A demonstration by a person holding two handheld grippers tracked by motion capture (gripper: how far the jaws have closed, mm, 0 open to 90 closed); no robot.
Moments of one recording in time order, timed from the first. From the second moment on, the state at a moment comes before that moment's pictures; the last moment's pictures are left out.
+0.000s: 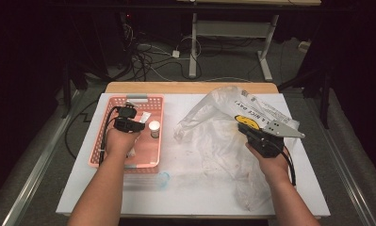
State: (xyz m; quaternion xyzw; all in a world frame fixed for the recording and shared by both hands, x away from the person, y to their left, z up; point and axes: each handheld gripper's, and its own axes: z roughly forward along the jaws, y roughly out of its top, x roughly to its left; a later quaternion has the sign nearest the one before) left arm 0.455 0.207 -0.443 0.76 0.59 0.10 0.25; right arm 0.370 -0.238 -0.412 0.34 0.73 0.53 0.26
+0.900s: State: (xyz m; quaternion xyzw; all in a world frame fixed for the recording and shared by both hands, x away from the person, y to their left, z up) left arm 0.410 0.216 -0.416 0.74 0.55 0.15 0.36; right arm 0.368 -0.238 -0.410 0.34 0.73 0.54 0.26
